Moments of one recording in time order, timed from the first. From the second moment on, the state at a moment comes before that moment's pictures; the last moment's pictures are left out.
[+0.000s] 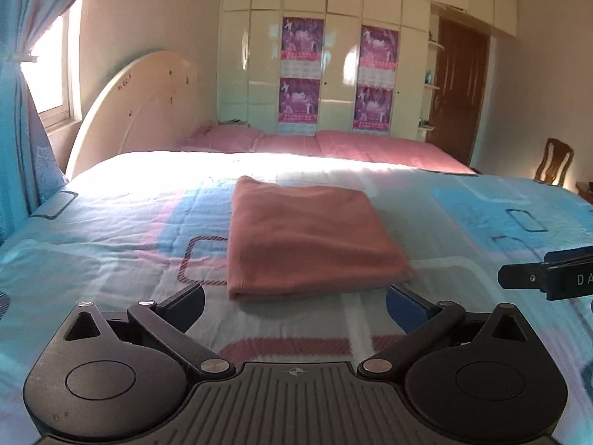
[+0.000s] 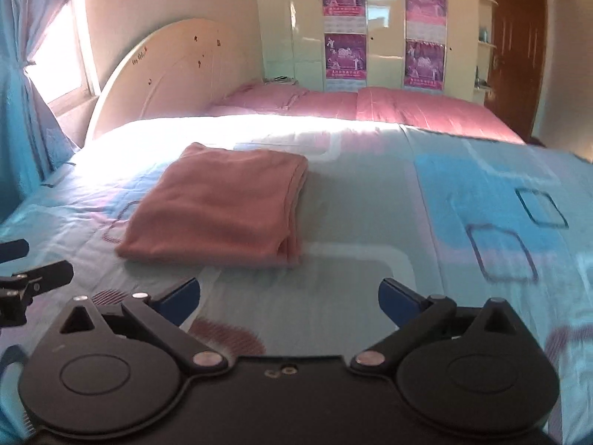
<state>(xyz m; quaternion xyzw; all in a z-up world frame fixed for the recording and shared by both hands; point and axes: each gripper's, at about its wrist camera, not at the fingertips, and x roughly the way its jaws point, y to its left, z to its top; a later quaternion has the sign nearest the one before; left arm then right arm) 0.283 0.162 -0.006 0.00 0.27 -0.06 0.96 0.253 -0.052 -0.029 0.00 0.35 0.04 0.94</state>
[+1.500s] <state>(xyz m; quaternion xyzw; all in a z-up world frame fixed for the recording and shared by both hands) 0.117 0.148 0.076 0.00 0.20 -0.09 0.97 0.075 -0.026 0.042 0.00 0.26 0.00 0.97</state>
